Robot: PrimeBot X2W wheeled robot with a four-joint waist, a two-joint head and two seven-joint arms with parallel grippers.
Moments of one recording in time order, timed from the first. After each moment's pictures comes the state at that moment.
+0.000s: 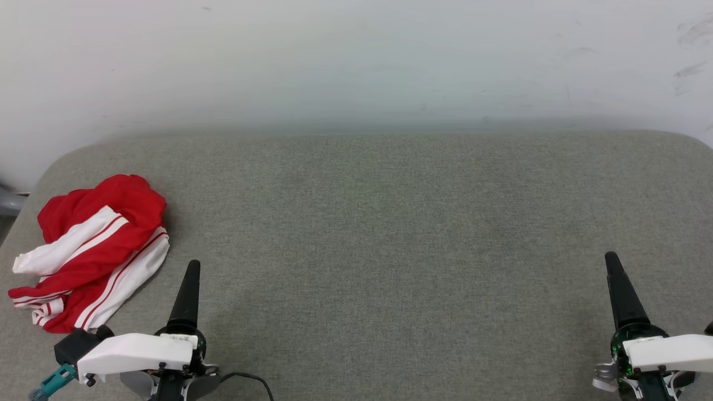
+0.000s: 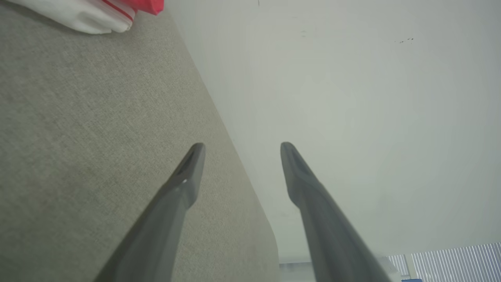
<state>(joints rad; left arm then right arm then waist) -0.07 0.05 0.10 0.19 -1.30 -0.07 0.02 -0.04 -0.05 -0.13 0.18 1.27 0.13 0.02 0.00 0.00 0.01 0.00</state>
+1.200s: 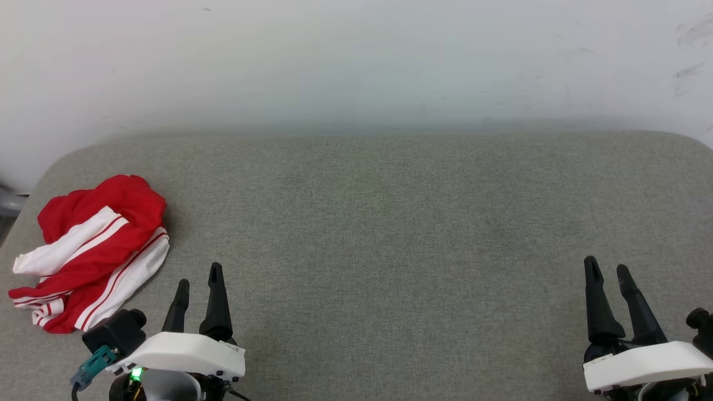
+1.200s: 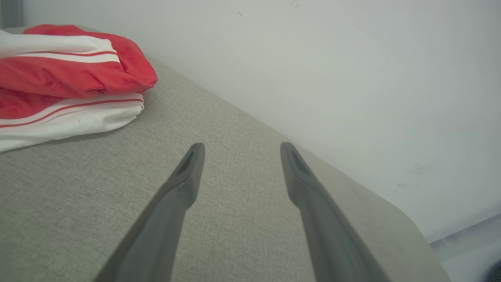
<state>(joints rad) -0.03 0.05 -0.01 0.10 -0.65 0.07 -0.11 0.02 -0.05 -0.09 0.06 0.56 0.13 -0.11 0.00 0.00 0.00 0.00</state>
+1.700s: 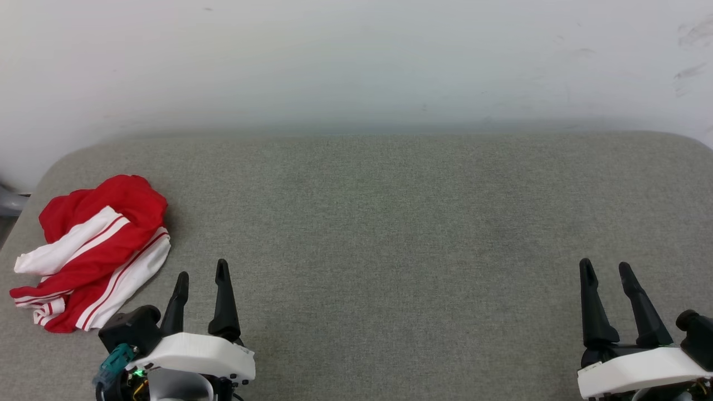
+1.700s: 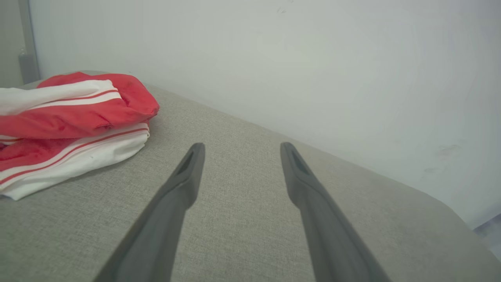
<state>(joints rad) -0.02 0.06 -0.05 0.08 -0.47 0.10 -0.15 0.04 -0.05 -0.08 0.03 0.37 0.13 -0.15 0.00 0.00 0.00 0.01</state>
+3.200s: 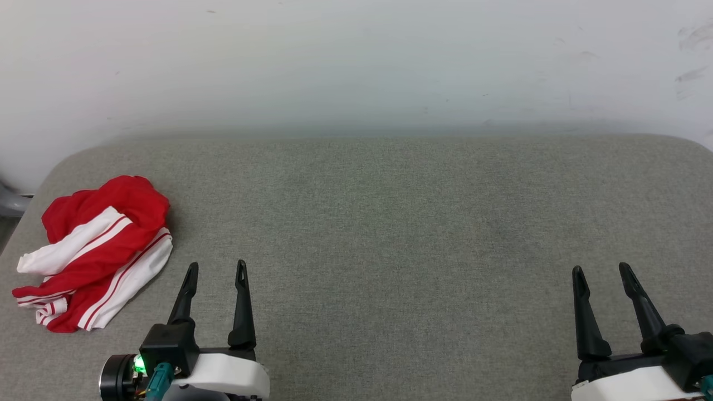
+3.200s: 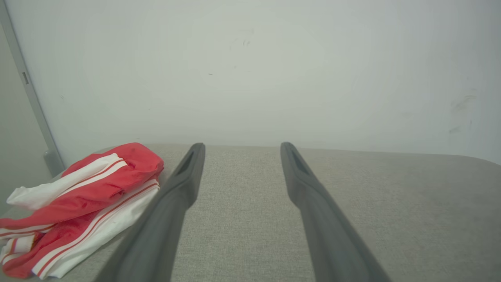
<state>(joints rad) 0.02 0.06 -0.09 0.03 -0.12 0.08 -0.25 0.09 -0.05 -0.07 -0.03 0.11 0.13 -0.25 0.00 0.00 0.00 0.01</state>
